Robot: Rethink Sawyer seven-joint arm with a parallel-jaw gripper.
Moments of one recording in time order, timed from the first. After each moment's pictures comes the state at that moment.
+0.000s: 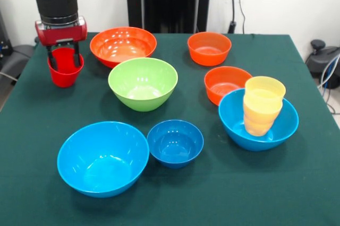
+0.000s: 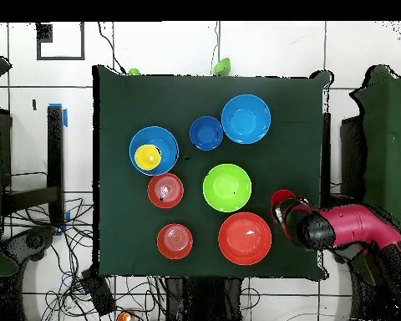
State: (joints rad) arm -1.21 -0.56 0.76 1.85 -1.08 0.63 1.53
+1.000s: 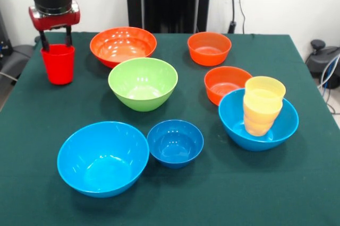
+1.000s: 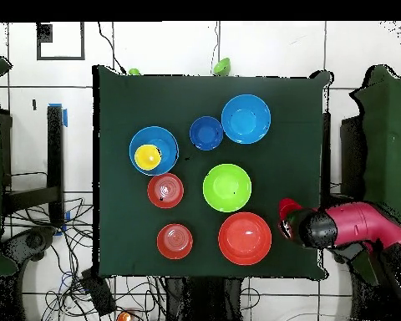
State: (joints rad) arm -1.18 -0.62 0.73 1.84 -1.07 0.90 1.44
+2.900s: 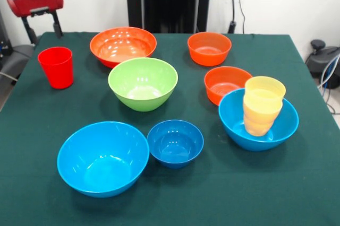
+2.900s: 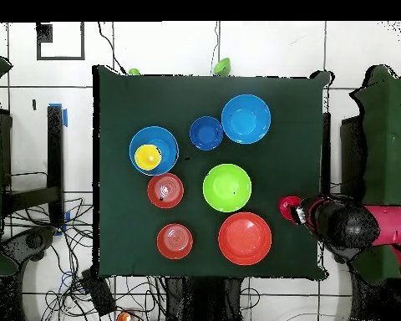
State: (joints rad) arm -1.36 -0.63 0.93 1.84 -0.85 0.87 1.36
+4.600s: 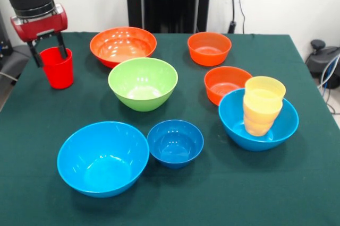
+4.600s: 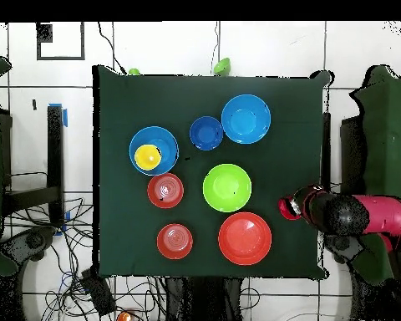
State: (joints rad) arm -1.35 -0.50 0.94 1.76 -0.93 0.87 1.22
